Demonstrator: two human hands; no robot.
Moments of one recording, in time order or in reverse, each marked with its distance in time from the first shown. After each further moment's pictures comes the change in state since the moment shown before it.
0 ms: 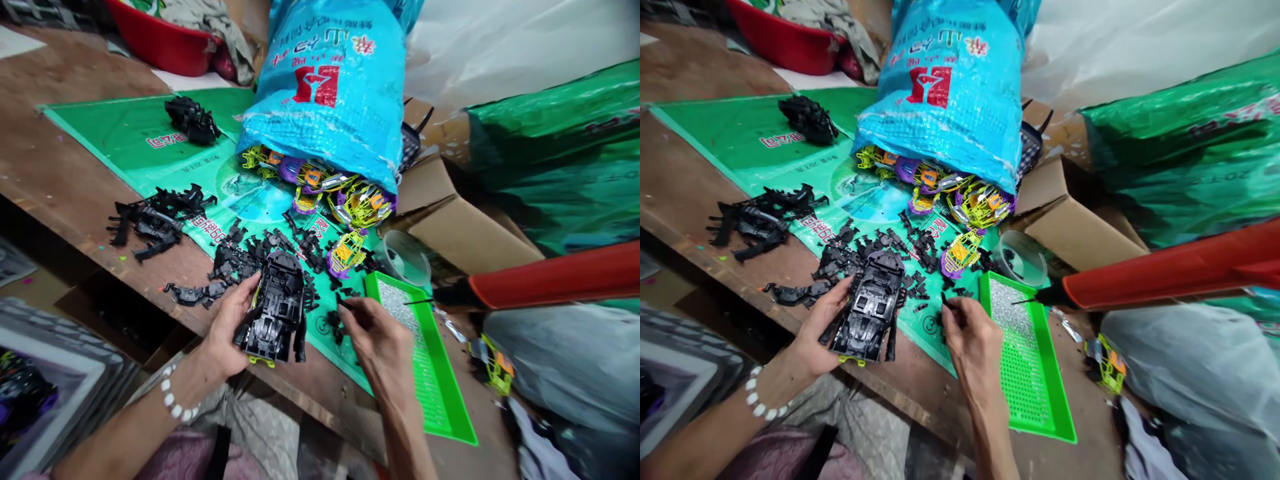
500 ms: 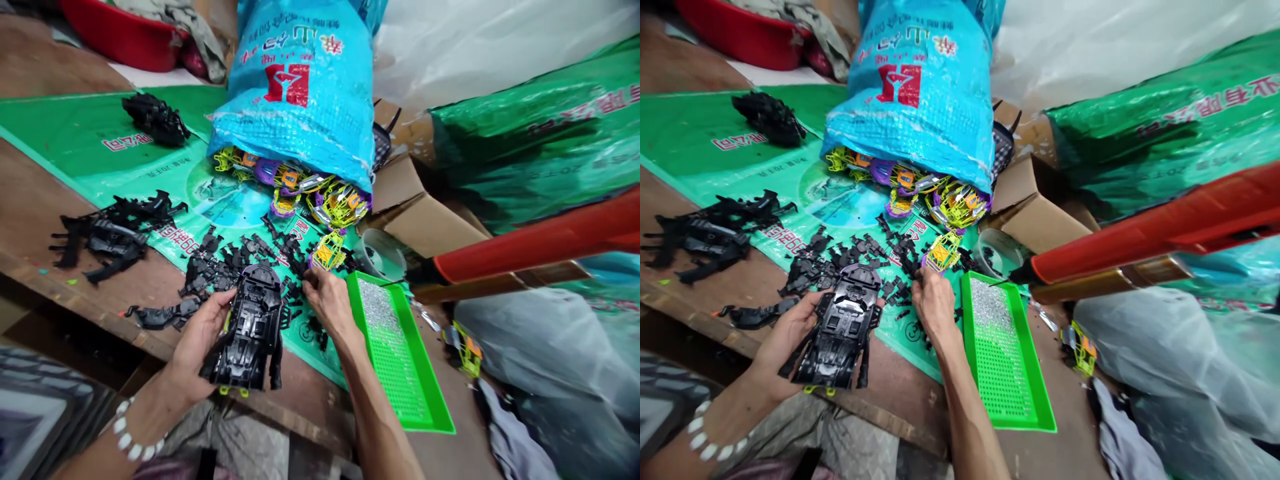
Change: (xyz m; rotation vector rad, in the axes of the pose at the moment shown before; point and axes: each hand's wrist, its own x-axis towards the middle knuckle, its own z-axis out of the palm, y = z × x) left_hand -0.005 0.007 -0.001 0.186 0.127 0.039; right_hand 0.065 0.017 0.044 -0.351 -0.188 0.000
